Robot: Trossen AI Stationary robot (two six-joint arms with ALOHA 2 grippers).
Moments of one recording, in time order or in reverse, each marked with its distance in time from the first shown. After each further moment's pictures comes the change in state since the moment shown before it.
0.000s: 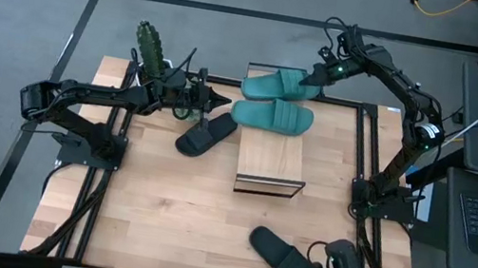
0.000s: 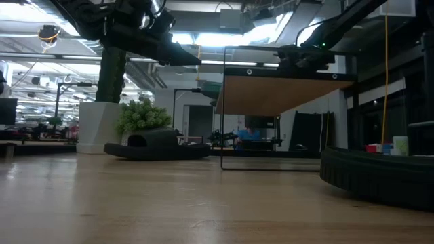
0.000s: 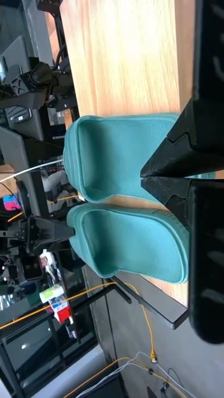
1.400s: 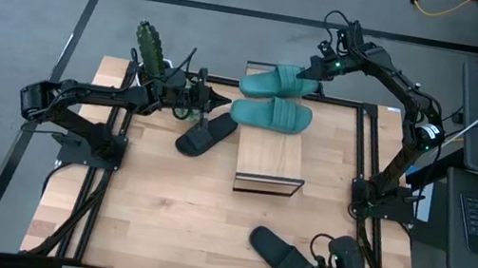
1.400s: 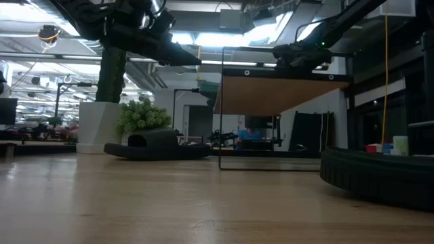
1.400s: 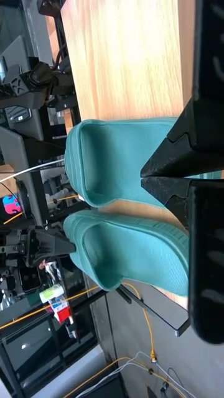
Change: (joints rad) left arm 0.000 0.000 0.000 0.000 0.000 0.000; right arm 0.001 -0.004 0.000 0.150 0.052 0.185
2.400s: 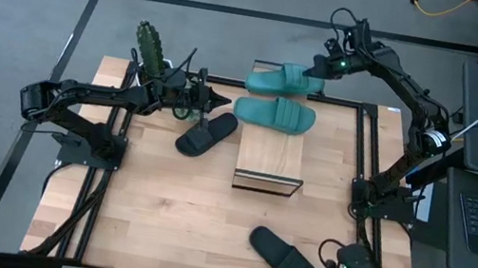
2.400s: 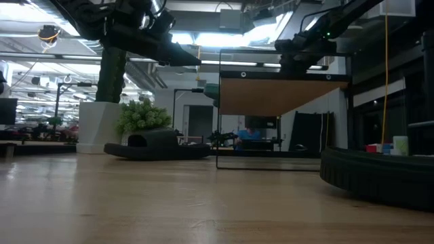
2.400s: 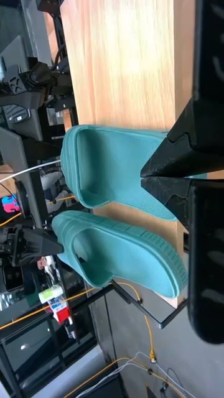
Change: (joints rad) left arm 0.000 0.000 0.000 -0.004 0.000 0.001; right arm -0.001 -0.080 0.000 -0.045 0.123 0.016
